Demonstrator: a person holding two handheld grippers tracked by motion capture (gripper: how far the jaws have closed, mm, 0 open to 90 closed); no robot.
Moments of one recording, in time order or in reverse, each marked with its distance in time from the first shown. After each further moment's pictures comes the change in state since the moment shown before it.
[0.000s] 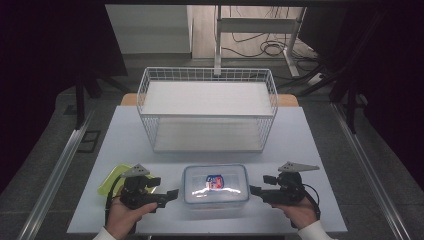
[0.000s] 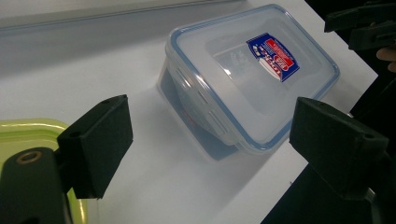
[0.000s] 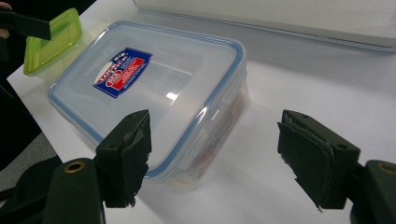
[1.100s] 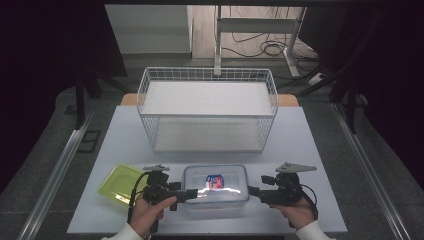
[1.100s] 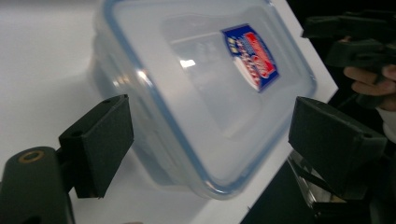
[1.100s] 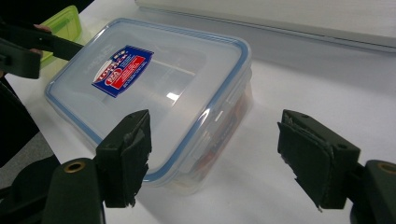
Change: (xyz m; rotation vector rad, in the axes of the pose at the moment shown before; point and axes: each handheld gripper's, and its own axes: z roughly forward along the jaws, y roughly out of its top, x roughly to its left) left arm -0.007 0.006 0.051 0.071 -0.126 -0.170; right arm 0.001 -0.002 0.005 0.002 -0.001 -0.011
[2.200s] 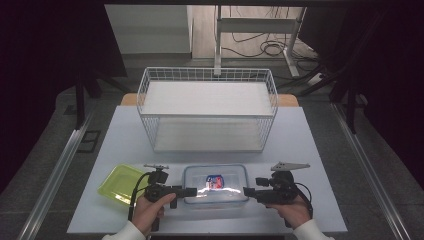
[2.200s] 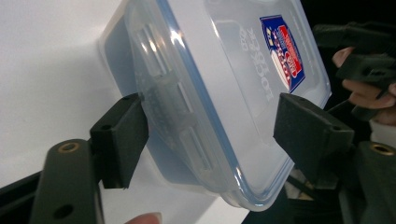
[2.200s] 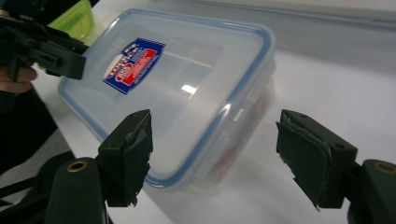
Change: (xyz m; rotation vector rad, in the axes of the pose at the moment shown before) left arm 0.024 -0.003 0.012 0.049 -0.078 -0.146; right arm -0.001 0.002 0.015 0.048 0.081 0.041
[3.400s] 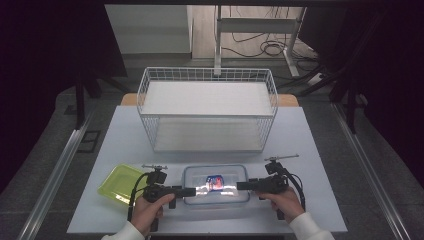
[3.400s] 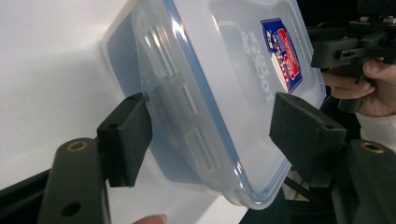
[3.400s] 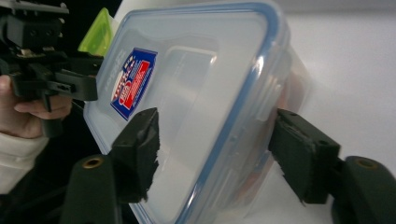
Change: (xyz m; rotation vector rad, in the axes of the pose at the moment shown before) left arm -0.001 -0.001 -0.003 -0.006 0.000 0.014; right arm -0.027 0.012 0.030 0.109 0.189 0.253
